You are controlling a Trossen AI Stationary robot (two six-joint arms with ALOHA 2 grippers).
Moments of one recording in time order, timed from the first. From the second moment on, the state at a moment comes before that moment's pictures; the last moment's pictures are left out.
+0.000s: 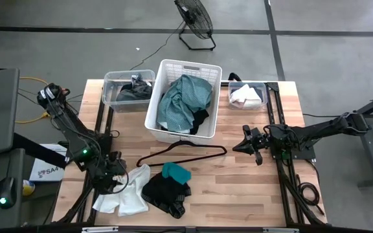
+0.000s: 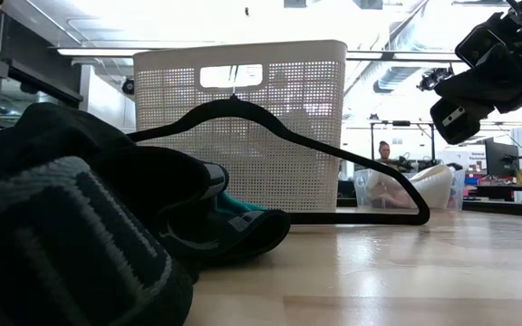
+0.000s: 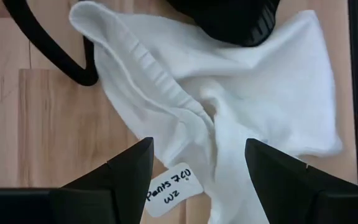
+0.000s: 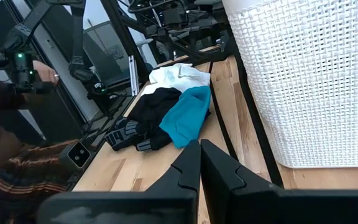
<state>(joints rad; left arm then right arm) -0.96 0.99 0.60 -0.69 -0.23 -0.94 0.10 0.54 0.01 0.41 -0.13 0.37</state>
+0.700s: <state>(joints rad) -0.96 1.34 0.60 -0.54 -0.17 -1.04 0.10 0.54 0.01 0.41 -0.13 0.37</state>
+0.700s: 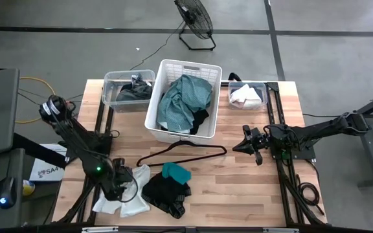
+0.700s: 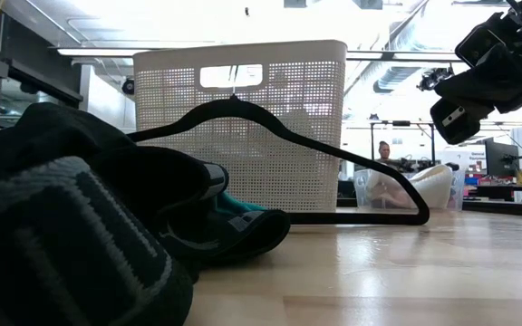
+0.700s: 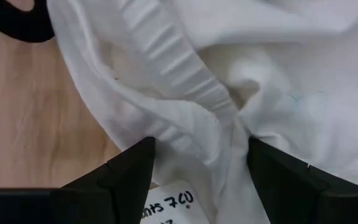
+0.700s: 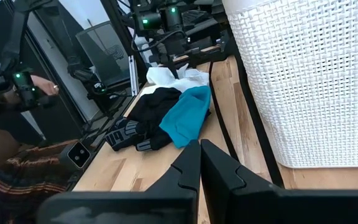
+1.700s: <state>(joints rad) -0.96 1.35 1.02 -0.81 -0.21 -0.87 0.10 0.54 0.01 0.41 -0.13 0.37</state>
